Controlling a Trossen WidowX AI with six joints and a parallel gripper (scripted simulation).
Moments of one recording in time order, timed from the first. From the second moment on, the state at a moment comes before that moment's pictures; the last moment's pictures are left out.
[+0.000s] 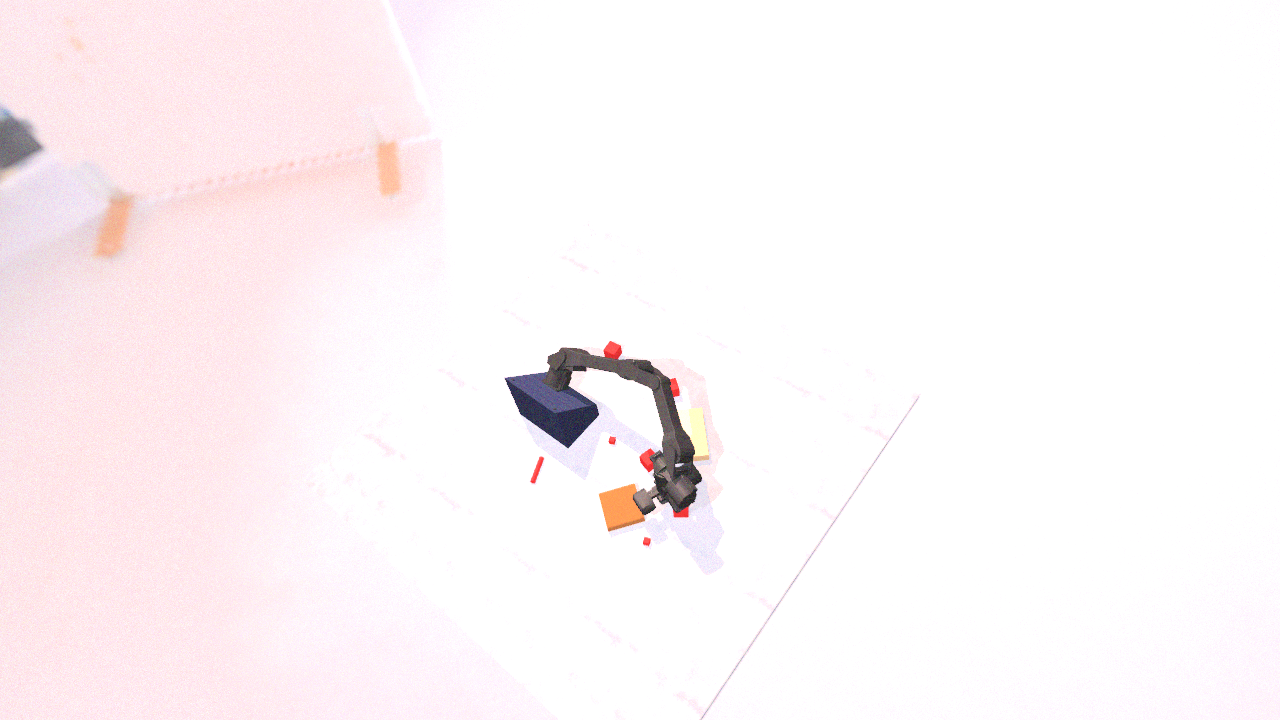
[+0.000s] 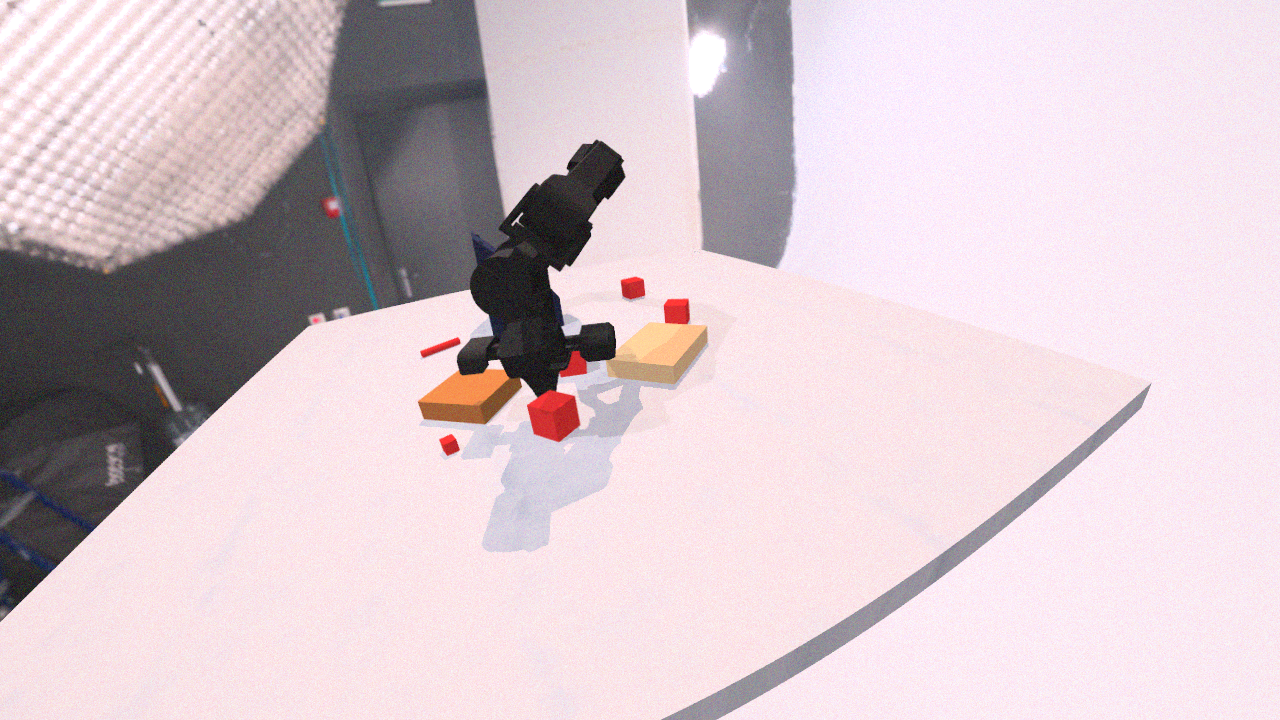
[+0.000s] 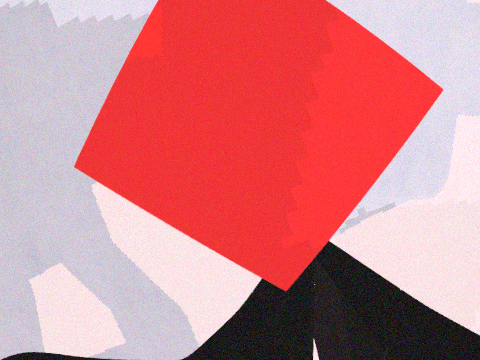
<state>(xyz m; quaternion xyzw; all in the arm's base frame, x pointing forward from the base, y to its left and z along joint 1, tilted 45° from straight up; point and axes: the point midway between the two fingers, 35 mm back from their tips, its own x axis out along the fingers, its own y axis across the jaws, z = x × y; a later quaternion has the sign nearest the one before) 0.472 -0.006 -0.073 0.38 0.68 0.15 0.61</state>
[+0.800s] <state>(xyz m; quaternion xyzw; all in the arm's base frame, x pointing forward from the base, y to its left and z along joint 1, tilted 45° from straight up) 0.470 -0.005 -0.071 0.38 0.68 0.15 0.61</state>
